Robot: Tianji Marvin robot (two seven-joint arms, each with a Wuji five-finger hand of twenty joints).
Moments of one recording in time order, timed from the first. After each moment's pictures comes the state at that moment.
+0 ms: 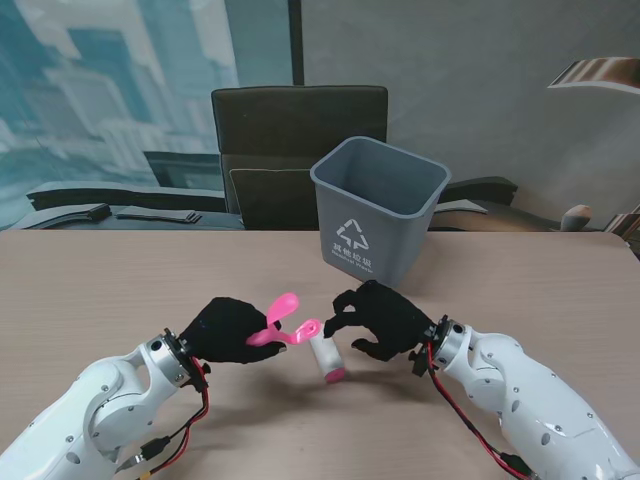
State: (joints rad) left arm 1.65 -1.06 -1.27 -1.68 1.02 -0.61 0.19; right arm -1.35 -1.07 1.03 -1.25 -1.07 -0.85 -0.48; left_hand 0.66 -0.33 0.43 0.17 0.93 -0.12 1.45 1.36 1.28 -0.04 1.42 0.97 1.23 0.12 1.58 0.80 1.02 0.28 1.81 0.58; right_hand 0.72 -0.82 1.07 -0.10 0.56 -0.21 0.55 0.70 0.42 0.17 0.79 0.66 0.76 0.38 0.79 0.56 0.23 0.22 1.01 0.54
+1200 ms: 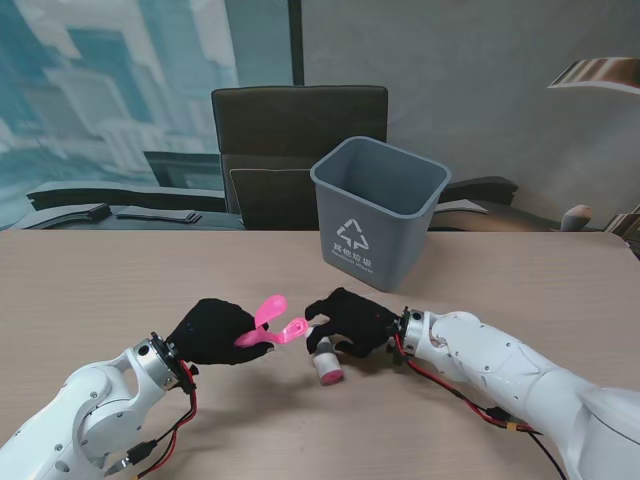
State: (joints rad) left arm 1.70 -1.05 -1.32 -1.69 1.07 -0.60 0.22; right arm -0.84 -1.20 0.25 -0.65 -0.99 -0.83 -0.84; left_hand 0.66 -0.33 0.43 0.17 0.93 -0.12 1.45 1.36 1.28 -0.04 1.42 0.97 1.23 0.12 1.58 0.80 1.02 0.28 1.81 0.57; right_hand 0.79 -0.82 1.10 -0.10 0.55 -0.26 0.61 0.67 0.22 0.17 0.77 0.50 0.40 0.30 0.54 0.41 0.06 0.23 1.06 0.50
